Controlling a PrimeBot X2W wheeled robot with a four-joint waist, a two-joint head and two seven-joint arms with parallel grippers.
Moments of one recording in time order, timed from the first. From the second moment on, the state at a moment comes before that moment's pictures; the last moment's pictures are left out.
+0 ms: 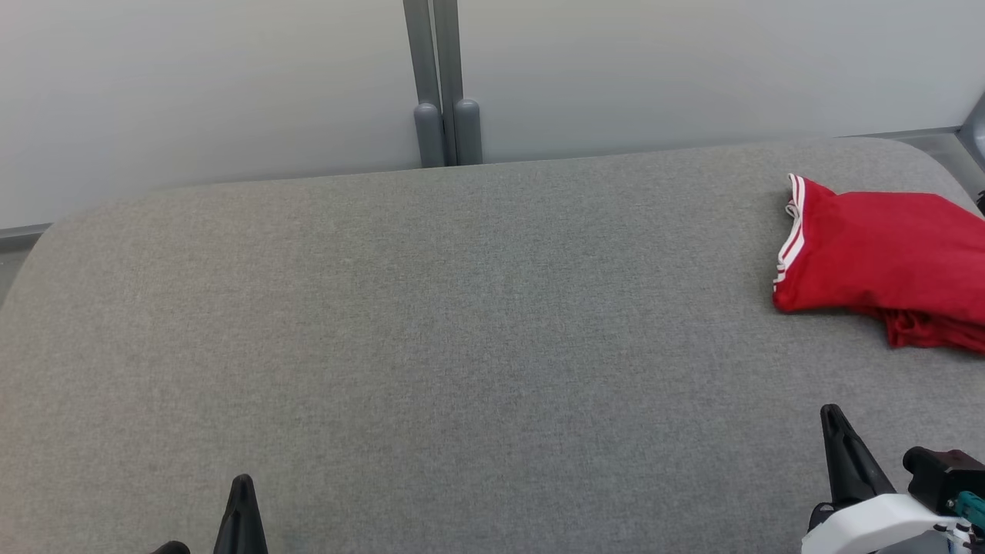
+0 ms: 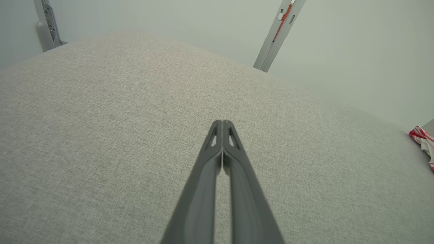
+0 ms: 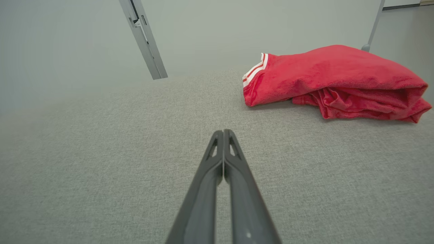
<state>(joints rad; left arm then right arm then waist) 0.21 0.05 -0.06 0.12 -0.45 0.05 -0.22 0.10 -0.14 -0.05 0.22 0.27 0.13 -0.20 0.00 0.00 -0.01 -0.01</state>
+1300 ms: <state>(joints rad) 0.07 0.07 -0.01 0.18 -1.01 -0.03 -0.09 0.01 -0.10 -0.08 0.23 0.89 0.13 -0.06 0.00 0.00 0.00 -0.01</state>
